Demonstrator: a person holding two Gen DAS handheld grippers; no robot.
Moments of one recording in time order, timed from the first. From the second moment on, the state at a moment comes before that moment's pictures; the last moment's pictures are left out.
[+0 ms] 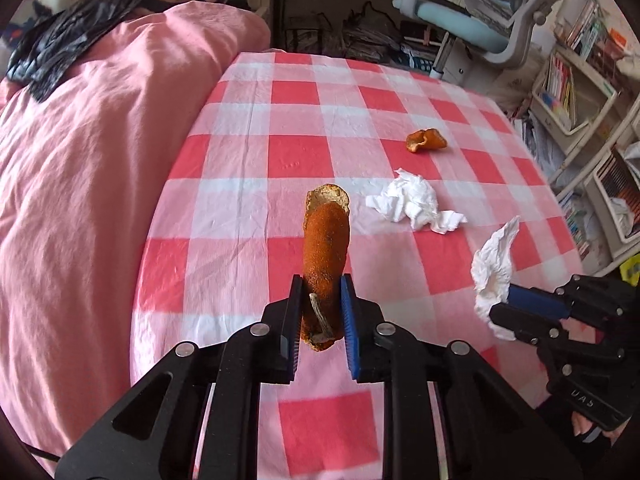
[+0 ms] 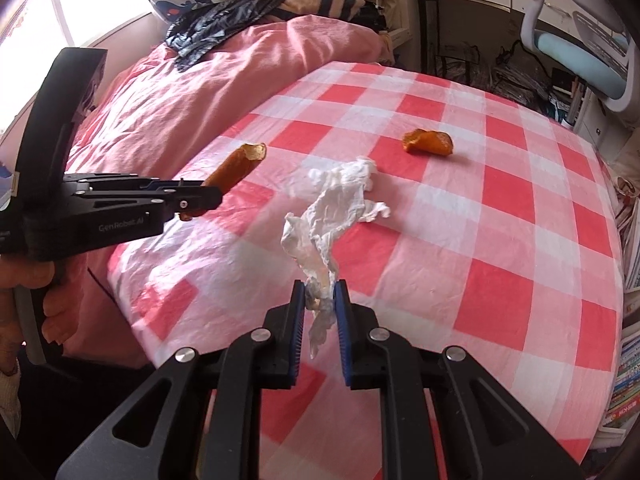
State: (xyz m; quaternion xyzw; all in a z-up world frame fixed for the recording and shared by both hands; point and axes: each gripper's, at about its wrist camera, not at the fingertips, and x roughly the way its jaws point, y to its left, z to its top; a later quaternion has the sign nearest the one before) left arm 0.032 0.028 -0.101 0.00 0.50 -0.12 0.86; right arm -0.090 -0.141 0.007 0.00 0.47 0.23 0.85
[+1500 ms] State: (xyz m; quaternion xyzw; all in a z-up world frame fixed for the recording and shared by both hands) left arm -0.134 0.022 -0.031 -0.01 0.37 -0.09 0.93; right arm -0.166 -0.197 0.080 0.02 0.31 0.06 0.95
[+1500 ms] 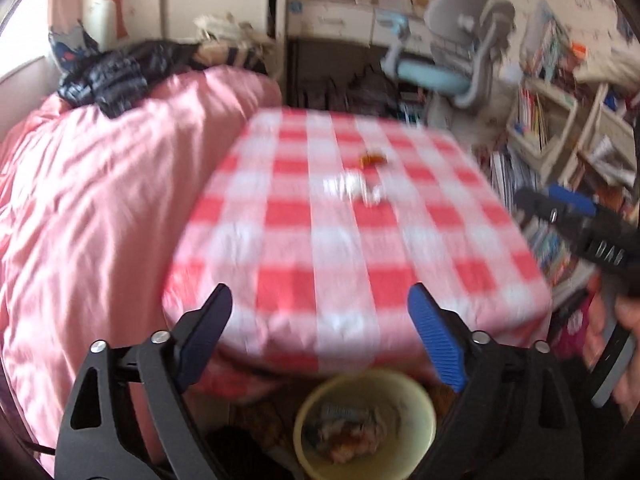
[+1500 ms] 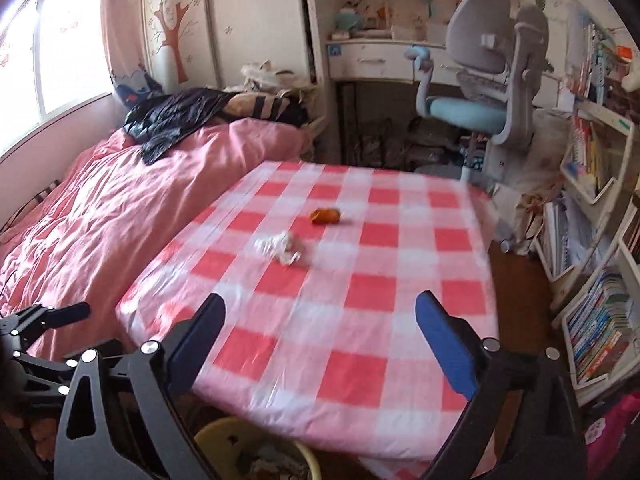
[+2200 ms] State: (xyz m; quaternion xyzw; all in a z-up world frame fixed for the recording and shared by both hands) left arm -0.038 0.029 -0.006 -0.01 0.35 -0.07 0.94; right arm -0.133 -0.221 0.061 0.08 0.34 -0.01 0.94
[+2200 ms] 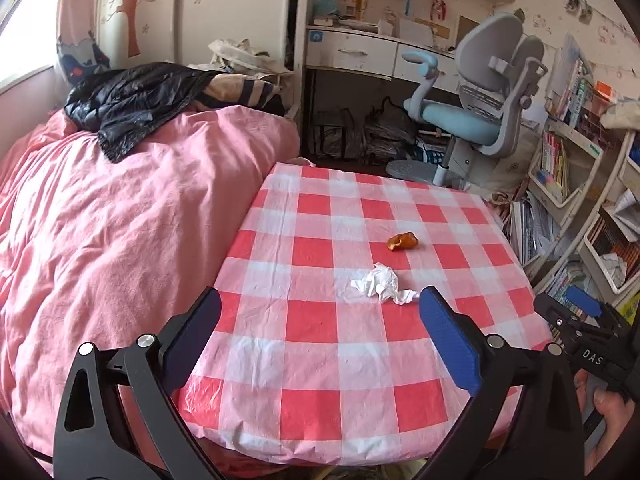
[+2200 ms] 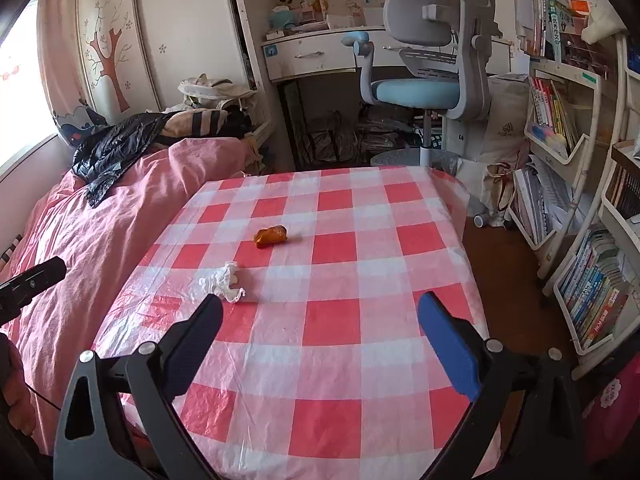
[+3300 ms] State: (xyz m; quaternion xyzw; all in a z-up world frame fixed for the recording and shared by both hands) left arm -0.032 0.018 -0.018 0.00 0.37 -0.08 0.93; right arm -0.129 -0.223 0.055 0.04 0.35 -0.01 0.93
